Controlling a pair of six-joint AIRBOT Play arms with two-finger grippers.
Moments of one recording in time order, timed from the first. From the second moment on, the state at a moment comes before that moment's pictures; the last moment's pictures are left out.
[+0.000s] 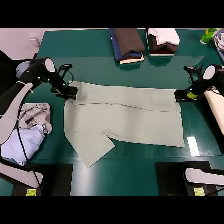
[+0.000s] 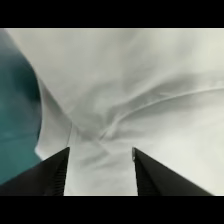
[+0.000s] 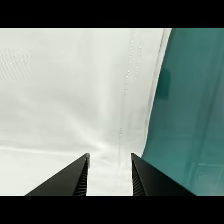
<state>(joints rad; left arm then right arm) -0.15 -1.64 1.46 1.40 -1.32 -1.51 -0.13 -1.37 1.18 -1.54 1.26 1.50</state>
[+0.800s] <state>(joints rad) -0.15 -1.03 0.85 1.35 -1.25 -1.66 -0.33 -0.91 0.55 -1.48 1.38 1.51</state>
